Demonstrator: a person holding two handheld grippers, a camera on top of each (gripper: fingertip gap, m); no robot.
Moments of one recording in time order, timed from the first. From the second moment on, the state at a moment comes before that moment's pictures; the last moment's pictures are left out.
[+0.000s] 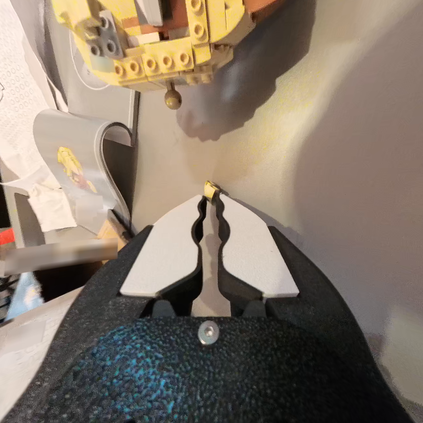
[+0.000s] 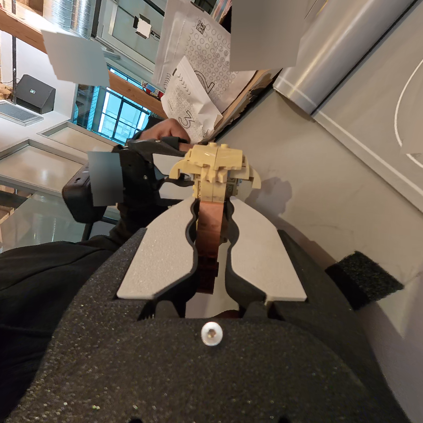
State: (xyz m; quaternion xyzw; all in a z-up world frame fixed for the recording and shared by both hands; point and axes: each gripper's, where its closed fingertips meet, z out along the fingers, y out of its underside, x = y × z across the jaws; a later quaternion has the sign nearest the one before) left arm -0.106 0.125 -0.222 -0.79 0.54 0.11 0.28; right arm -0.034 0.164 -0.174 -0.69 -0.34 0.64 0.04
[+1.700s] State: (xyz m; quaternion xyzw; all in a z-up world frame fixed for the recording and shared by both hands) left arm -0.041 0.177 -0.115 -0.80 0.13 0.02 0.59; right arm -0.019 0.193 -0.136 -0.62 -0.36 0.65 0.27
